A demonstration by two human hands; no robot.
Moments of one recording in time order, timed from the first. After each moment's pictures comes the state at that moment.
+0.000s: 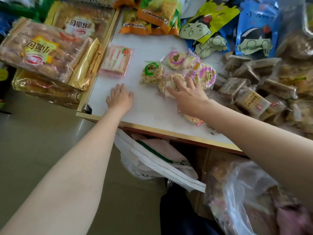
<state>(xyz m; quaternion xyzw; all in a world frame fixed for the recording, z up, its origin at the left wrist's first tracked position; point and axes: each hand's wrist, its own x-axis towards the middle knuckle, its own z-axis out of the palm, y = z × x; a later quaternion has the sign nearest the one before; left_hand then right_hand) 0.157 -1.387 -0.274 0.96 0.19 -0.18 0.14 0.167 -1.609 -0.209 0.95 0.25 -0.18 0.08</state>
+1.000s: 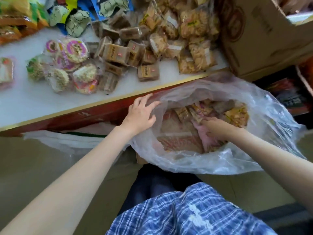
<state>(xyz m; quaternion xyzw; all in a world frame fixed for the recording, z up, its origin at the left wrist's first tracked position) -0.039 -1.741 -0.224 0.92 -0.30 -0.23 0.11 -0.147 -2.002 -0.276 0.91 0.00 -0.41 -0.09</state>
